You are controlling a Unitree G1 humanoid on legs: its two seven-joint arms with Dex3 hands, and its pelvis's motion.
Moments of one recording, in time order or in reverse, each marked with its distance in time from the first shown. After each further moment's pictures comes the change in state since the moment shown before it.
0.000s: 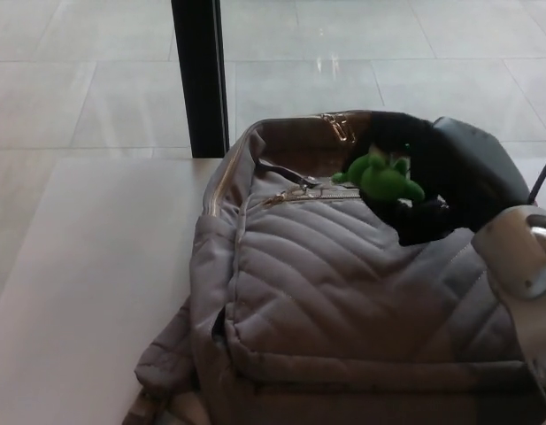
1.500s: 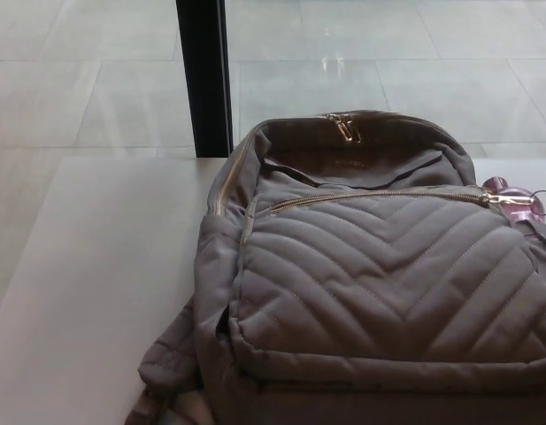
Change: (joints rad) left_arm 0.042 -0.017 0.011 -0.048 -0.007 -0.007 0.099; right_arm 0.172 -0.266 -0.429 0.312 0.225 0.015 -0.011
